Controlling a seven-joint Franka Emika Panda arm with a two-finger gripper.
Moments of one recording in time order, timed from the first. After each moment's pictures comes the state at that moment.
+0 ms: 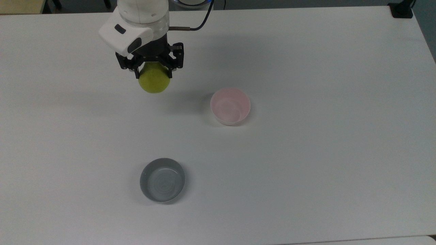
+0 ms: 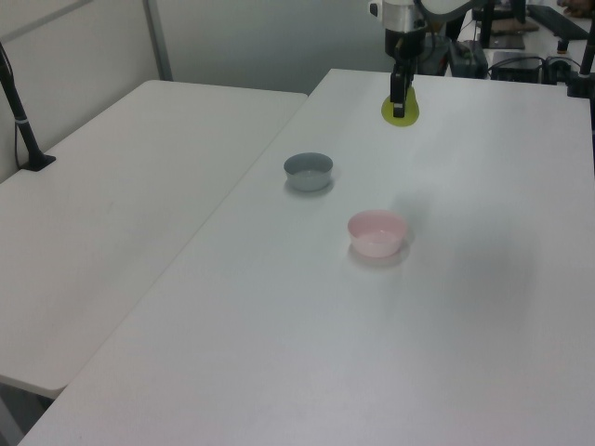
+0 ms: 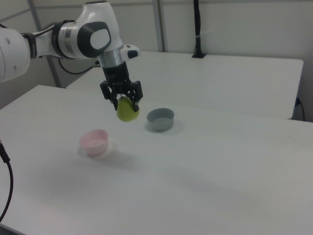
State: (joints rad) arm 0.02 0.27 -0.05 -1.53 -0.09 1.81 -0.13
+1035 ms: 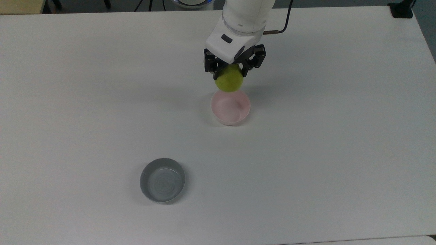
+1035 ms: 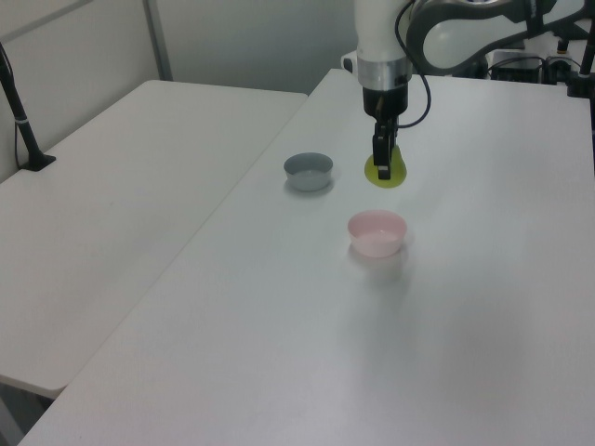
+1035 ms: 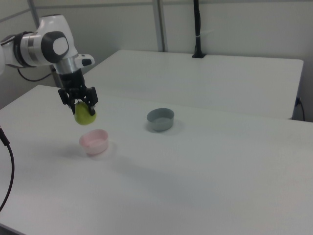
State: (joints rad) arm 0.27 0.28 -0.01 -1.58 -0.09 1.81 0.11
